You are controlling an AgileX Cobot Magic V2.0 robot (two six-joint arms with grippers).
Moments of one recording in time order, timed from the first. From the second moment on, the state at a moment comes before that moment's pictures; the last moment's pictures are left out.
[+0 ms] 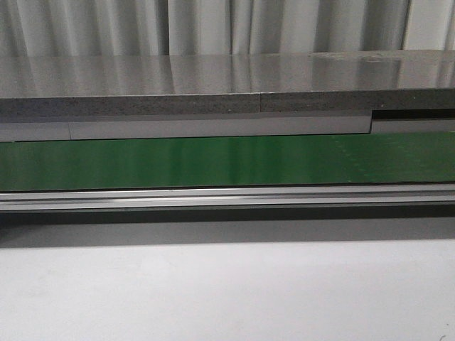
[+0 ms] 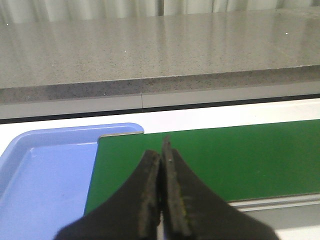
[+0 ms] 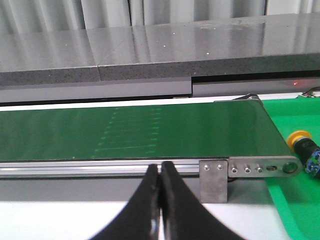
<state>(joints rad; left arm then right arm) -0.06 0.43 -0.34 -0.09 0.18 0.11 0.05 -0.01 0.03 0.06 0.12 0.03</state>
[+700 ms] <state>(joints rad) -0.06 0.37 -0.33 -0.06 0.17 0.11 0.05 -0.01 0.03 0.06 0.12 0.03</state>
